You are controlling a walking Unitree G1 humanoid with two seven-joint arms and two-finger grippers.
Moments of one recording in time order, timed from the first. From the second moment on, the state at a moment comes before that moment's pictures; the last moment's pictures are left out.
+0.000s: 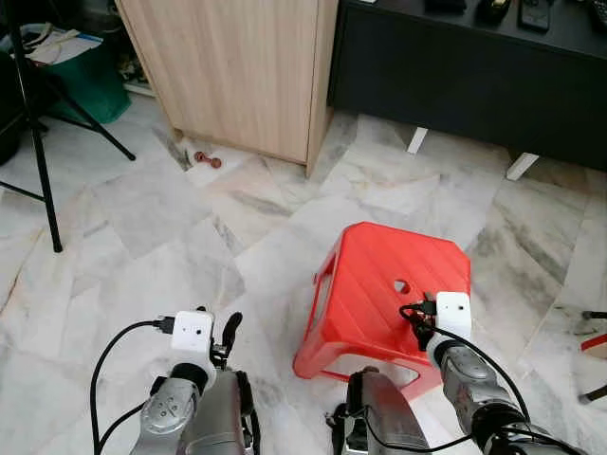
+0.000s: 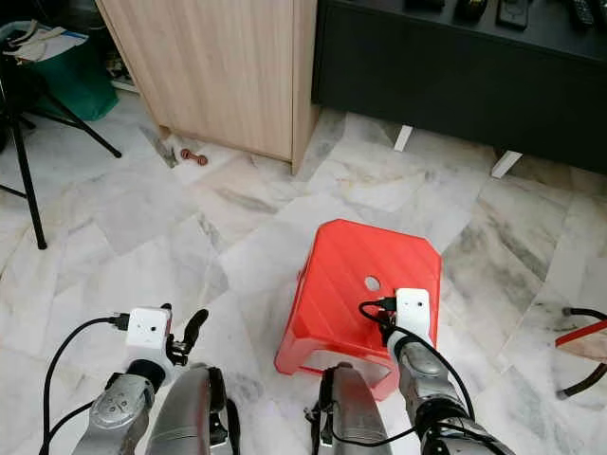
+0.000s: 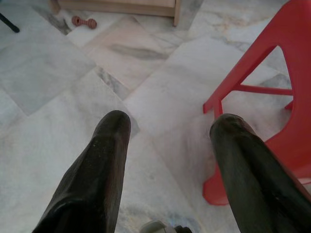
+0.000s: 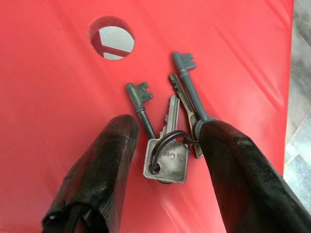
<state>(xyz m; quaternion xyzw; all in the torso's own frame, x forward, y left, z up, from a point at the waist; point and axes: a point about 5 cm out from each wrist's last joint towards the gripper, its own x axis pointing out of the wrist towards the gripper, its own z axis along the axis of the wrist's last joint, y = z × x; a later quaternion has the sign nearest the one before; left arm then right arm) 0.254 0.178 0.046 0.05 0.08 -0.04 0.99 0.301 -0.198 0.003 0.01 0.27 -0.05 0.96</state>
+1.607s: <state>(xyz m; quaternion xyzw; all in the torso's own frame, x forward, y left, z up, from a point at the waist) 0.272 0.184 0.051 0.06 0.08 -0.04 0.99 0.326 -0.194 0.038 0.03 0.17 -0.04 0.98</state>
